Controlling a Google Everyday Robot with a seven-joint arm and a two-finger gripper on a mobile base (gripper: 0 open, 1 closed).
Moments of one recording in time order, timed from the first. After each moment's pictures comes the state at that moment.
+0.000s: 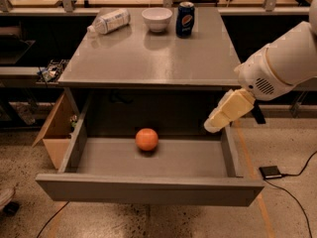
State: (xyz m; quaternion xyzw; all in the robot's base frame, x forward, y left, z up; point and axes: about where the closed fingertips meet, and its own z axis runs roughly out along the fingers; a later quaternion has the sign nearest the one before) arm 0.495 -0.152 0.902 -0.48 0.83 0.09 0.28
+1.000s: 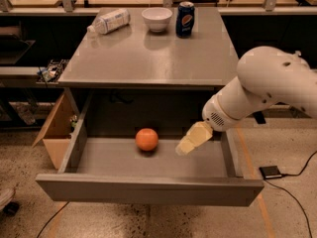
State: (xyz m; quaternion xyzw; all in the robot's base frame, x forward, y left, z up) arm 0.512 -0.110 0.770 -0.43 0.87 0.14 0.20
